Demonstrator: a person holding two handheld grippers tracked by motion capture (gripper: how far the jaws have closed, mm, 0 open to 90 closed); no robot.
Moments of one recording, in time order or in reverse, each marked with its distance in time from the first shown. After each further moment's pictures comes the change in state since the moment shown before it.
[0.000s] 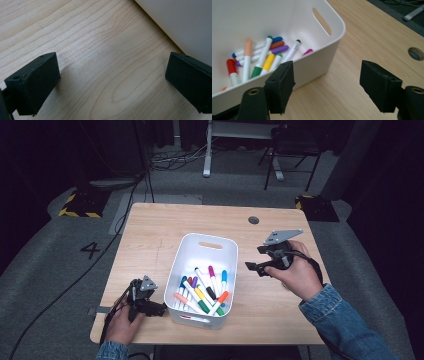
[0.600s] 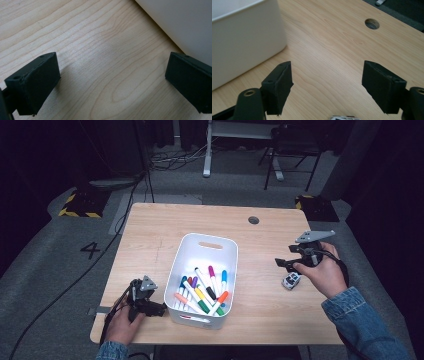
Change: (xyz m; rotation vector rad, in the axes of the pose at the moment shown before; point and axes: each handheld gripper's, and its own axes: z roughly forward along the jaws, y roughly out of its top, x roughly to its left) left arm 0.000 0.000 0.000 0.000 -0.001 0.000; right arm -0.064 -0.056 -0.024 0.029 -0.127 0.102
